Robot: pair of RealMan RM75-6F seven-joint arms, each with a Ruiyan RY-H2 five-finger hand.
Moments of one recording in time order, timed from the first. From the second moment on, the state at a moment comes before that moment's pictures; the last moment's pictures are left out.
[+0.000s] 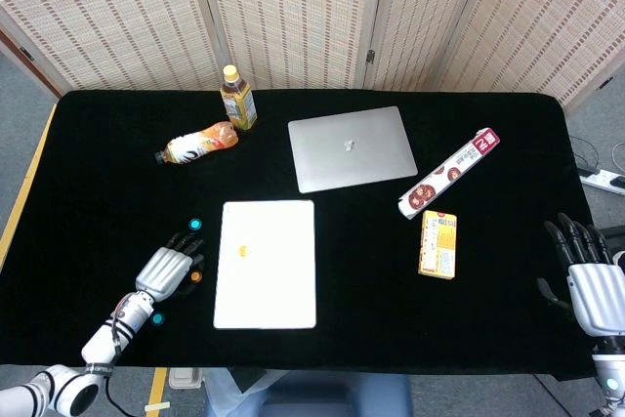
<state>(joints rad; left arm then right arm) -0.55 -1.51 0.03 -1.25 1.43 0.97 0.10 0.06 -1.08 0.06 -1.61 -1.50 1.48 -0.03</state>
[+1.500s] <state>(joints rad) -0.82 -1.61 -0.15 -1.31 1.34 0.77 0.22 0.06 -1.08 0.06 -1.60 -1.48 1.48 -0.03</state>
